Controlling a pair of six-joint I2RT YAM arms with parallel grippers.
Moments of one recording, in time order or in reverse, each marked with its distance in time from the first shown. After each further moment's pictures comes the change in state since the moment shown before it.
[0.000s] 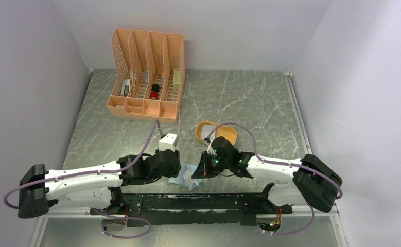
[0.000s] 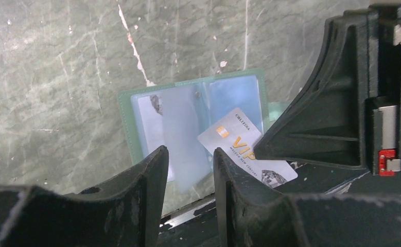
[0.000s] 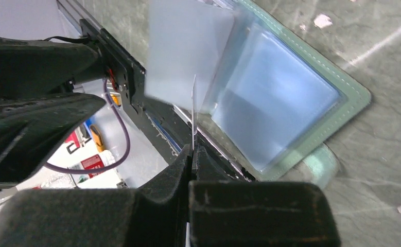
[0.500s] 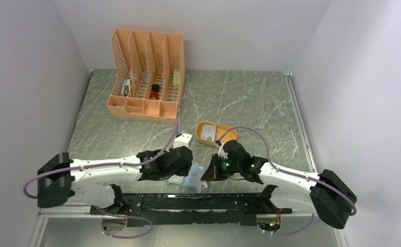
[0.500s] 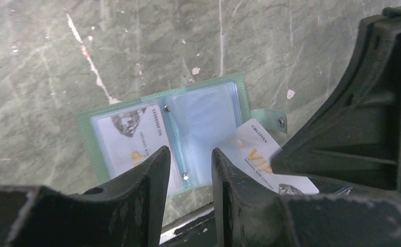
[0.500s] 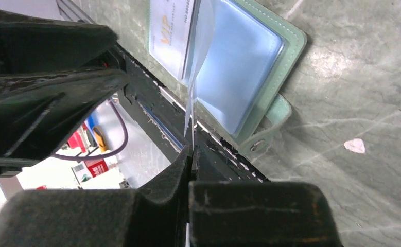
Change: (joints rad) left arm 0.000 0.258 0.094 0.099 0.069 0.054; right arm -0.067 -0.212 -0.104 -0.114 -0.016 -0.002
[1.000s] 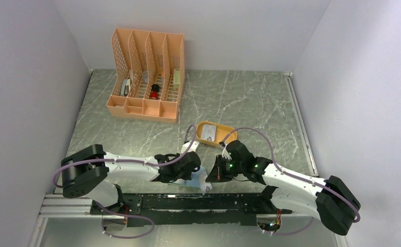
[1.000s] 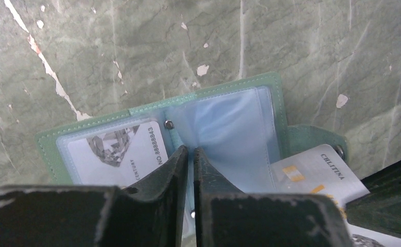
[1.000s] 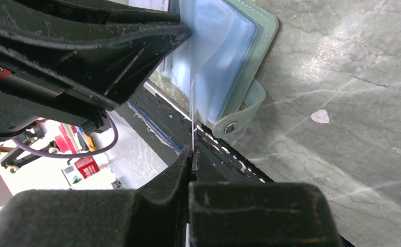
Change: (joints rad) left arm 0.000 0.227 -0.054 0.196 0.005 0.023; right arm -0.032 -0.074 0.000 -0.140 0.007 -0.044
